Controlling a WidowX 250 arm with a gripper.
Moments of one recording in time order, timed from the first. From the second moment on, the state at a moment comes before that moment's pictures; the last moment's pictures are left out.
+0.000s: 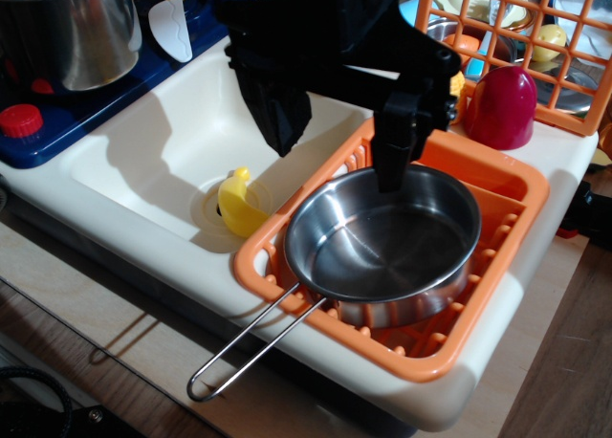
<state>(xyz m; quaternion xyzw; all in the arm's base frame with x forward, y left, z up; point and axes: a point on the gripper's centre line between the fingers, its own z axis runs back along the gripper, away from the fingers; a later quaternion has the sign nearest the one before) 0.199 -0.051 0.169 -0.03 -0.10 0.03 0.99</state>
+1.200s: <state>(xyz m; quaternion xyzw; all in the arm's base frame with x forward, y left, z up) 0.235 -0.109 0.138 -0.07 -0.08 0.06 0.99</state>
